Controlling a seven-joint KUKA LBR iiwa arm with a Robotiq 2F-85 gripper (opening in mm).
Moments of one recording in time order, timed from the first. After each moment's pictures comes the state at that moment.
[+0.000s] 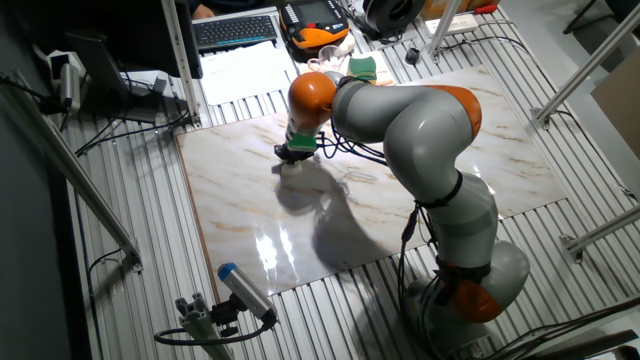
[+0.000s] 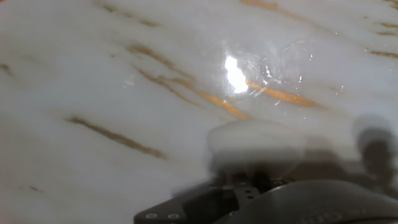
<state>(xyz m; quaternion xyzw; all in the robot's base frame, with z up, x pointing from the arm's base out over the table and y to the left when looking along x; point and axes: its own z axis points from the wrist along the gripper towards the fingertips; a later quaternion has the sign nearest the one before) 0.590 0.271 0.027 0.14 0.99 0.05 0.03</state>
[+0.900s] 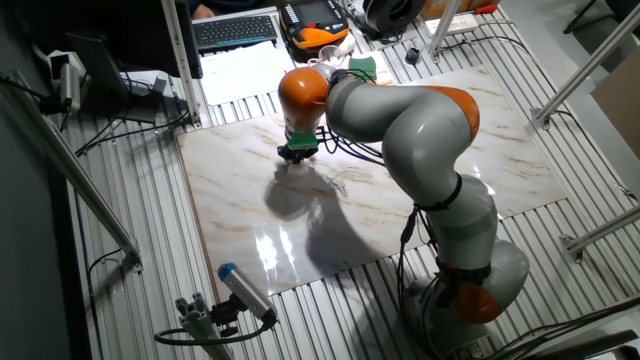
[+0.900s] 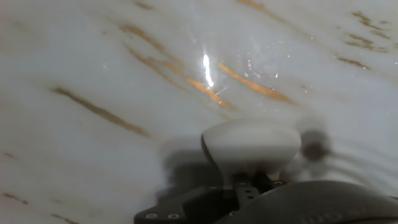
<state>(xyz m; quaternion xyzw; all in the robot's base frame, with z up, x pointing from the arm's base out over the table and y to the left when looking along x) 0.576 0.248 0.047 0.08 1.00 0.00 0.01</state>
